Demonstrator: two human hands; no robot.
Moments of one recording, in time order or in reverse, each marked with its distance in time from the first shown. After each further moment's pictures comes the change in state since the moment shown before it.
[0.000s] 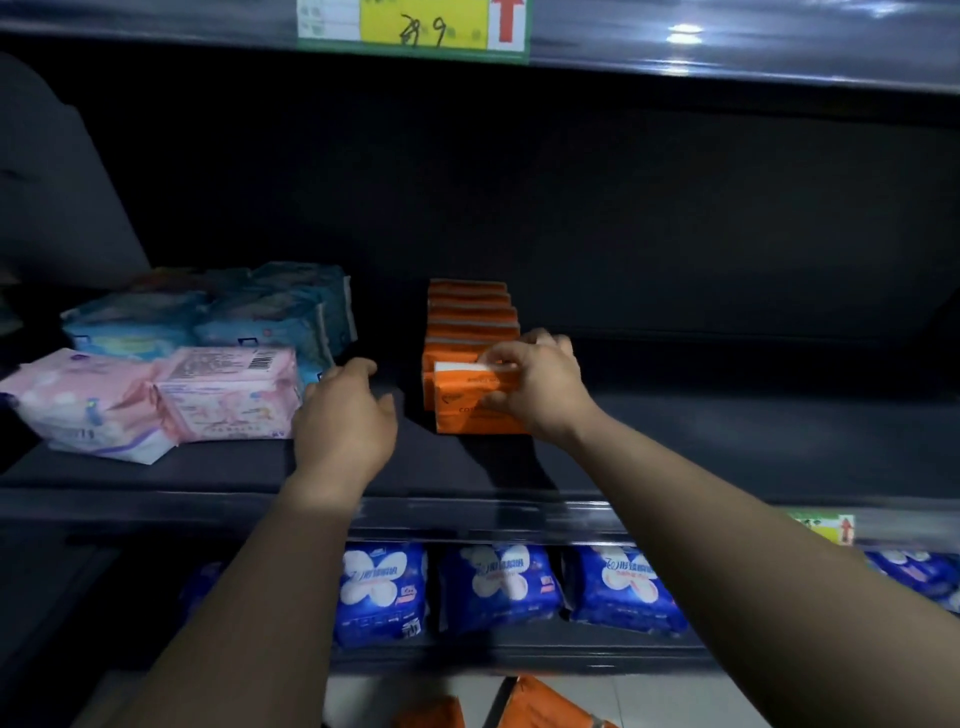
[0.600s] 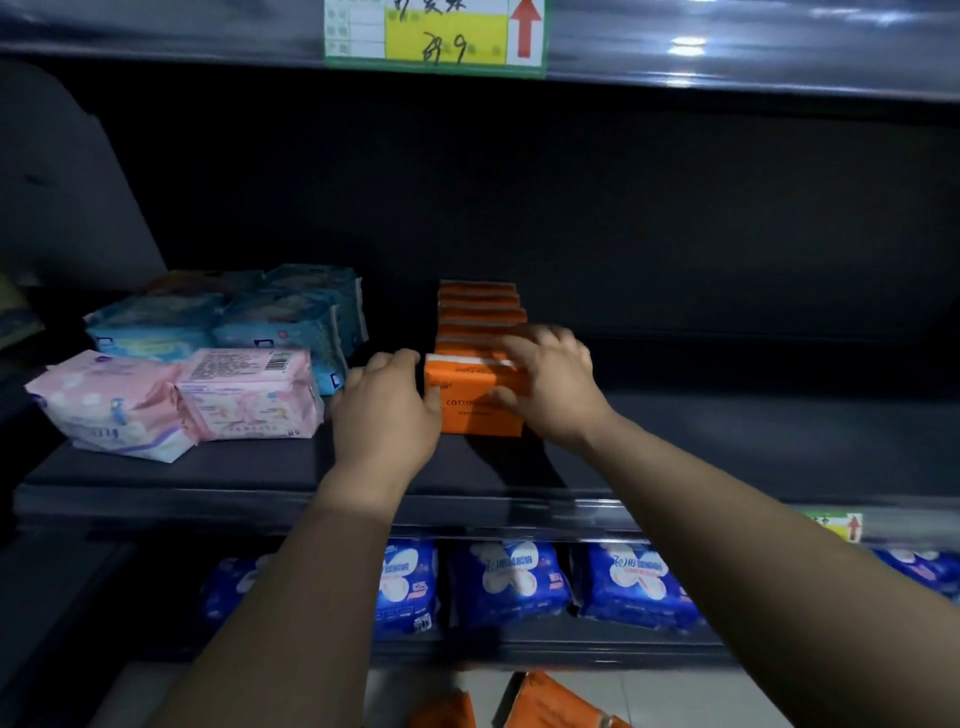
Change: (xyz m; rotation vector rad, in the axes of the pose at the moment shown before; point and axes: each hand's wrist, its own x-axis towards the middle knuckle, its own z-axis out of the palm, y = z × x) left_hand -0.015 0.033 -0.011 0.099 -0.009 0.098; right_hand -0.004 -0.001 -0.003 -0.165 0.055 -0.126
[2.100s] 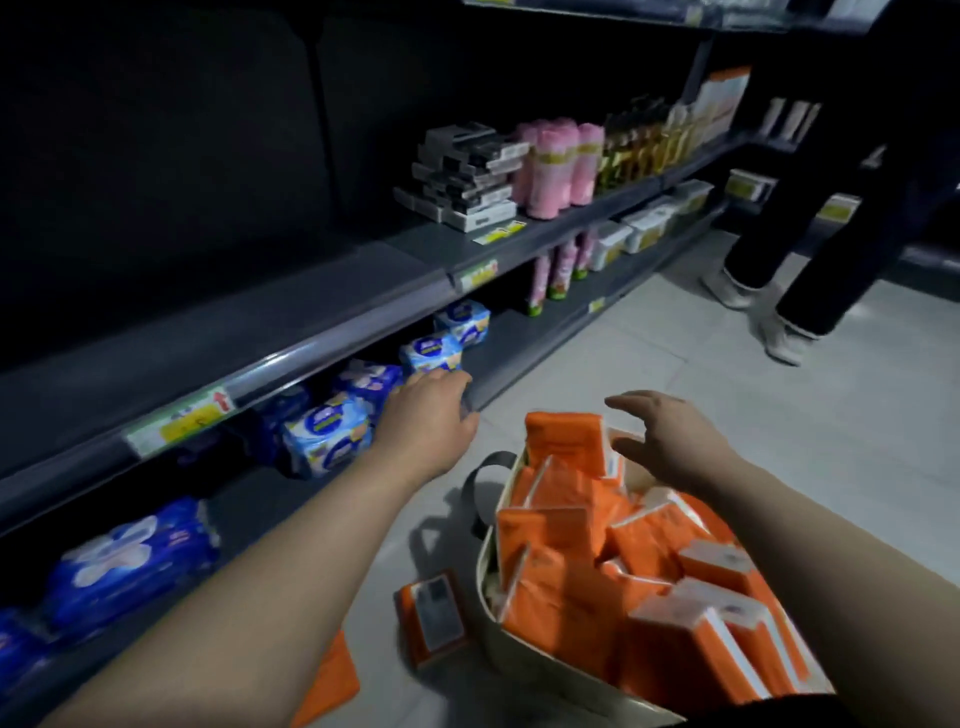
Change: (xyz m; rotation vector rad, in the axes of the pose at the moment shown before) left_hand -0.299 0.434 0.189 -0.134 -0.556 1.018; right_hand -0.554 0.302 -0.243 -0.257 -0.092 1.041
